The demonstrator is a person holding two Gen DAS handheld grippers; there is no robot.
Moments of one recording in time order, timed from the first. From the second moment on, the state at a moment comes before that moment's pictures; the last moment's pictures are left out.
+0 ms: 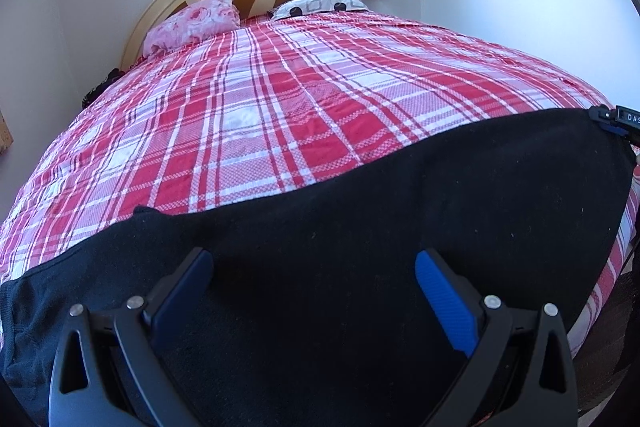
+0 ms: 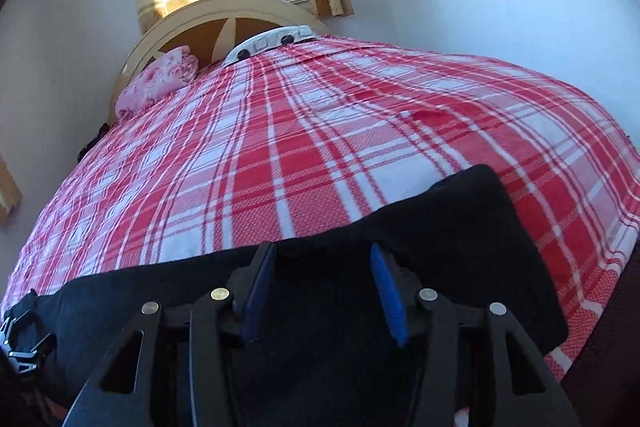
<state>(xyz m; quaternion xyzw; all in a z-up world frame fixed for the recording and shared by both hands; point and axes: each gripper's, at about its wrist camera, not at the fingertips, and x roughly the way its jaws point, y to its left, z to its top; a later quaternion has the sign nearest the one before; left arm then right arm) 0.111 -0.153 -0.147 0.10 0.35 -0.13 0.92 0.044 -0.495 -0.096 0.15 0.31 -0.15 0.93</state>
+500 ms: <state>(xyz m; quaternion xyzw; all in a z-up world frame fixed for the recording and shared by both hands) 0.079 -0.162 -0.152 0.11 0.34 -0.16 0.92 -0.021 -0.516 -0.100 0.23 0.35 -0.17 0.89</state>
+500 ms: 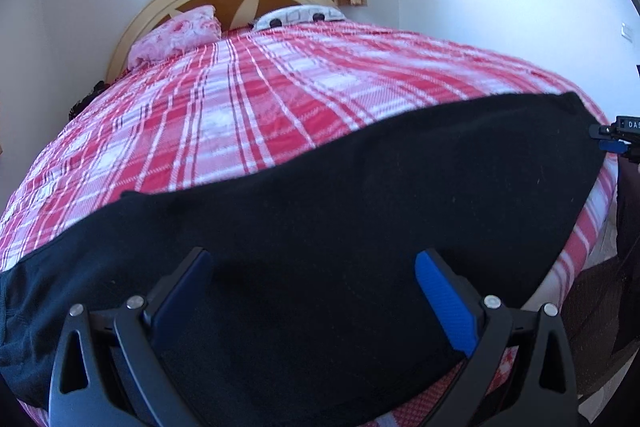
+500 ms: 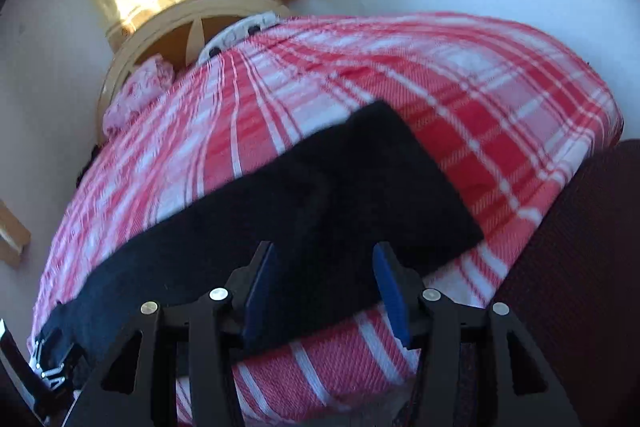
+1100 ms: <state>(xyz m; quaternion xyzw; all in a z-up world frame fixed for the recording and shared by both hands) 0.064 -0.148 -0.151 0.10 0.33 -0.17 0.92 0.000 -0.476 -0.105 0.12 0.40 -0.19 0.89</state>
